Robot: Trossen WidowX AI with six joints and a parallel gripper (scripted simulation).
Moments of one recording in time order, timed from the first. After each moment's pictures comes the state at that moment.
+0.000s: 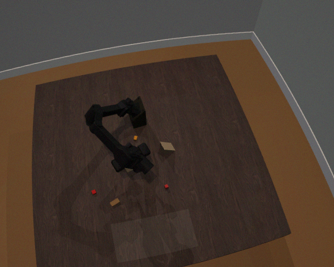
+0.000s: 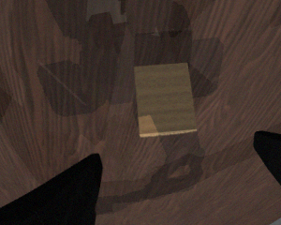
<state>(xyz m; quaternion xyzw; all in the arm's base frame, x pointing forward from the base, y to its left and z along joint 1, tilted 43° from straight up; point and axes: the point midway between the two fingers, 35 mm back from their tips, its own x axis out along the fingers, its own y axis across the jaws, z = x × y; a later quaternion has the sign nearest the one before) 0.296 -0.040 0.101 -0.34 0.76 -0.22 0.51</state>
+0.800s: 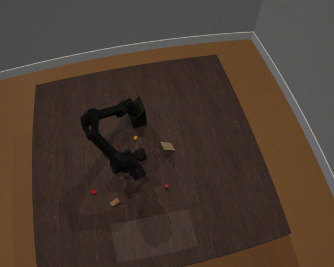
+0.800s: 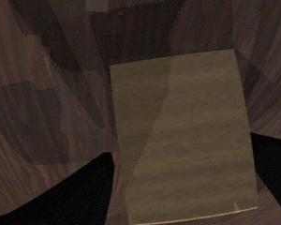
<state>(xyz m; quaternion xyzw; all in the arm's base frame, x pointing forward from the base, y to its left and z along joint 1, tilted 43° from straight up) 0.270 -0.112 0.043 -0.30 0.77 -0.24 0.50</state>
